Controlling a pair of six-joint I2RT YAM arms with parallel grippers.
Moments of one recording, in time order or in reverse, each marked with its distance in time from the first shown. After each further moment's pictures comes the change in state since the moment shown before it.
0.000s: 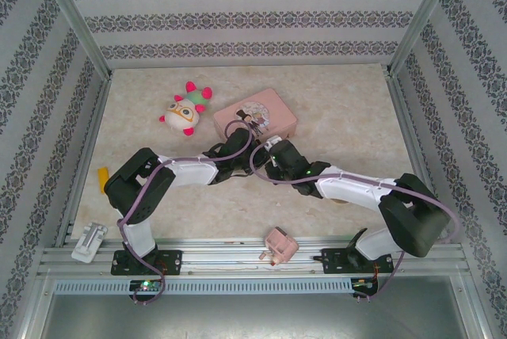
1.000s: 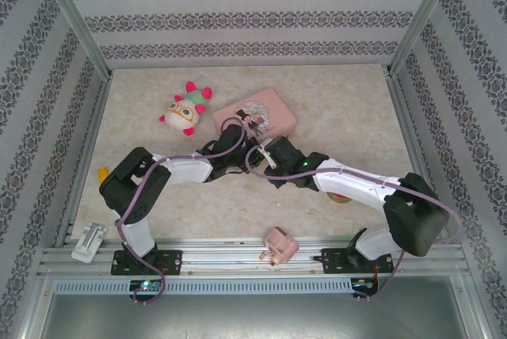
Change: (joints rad) left arm 0.057 -0.020 -0.025 0.026 0.131 -0.035; right arm 0.024 0.012 0.135 -0.297 -0.042 -0.108
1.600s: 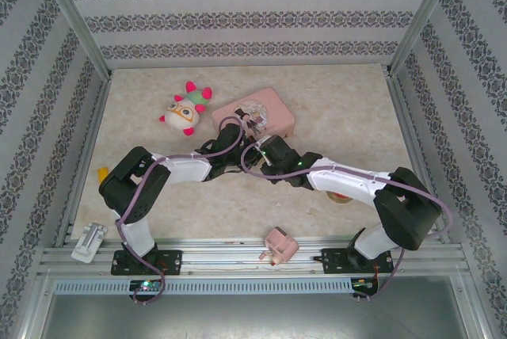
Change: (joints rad) left arm 0.014 0.000 -0.003 0.000 0.000 -0.006; right arm 0.006 0.053 -0.003 0.113 0.085 0.007
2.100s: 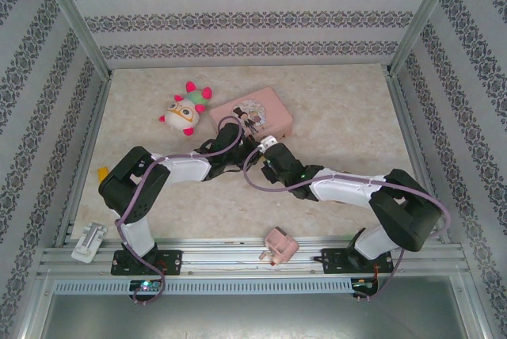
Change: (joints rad) left arm 0.006 0.000 -0.001 0.006 -0.001 -0.011; right arm 0.010 -0.010 -0.154 0.335 0.105 -0.011
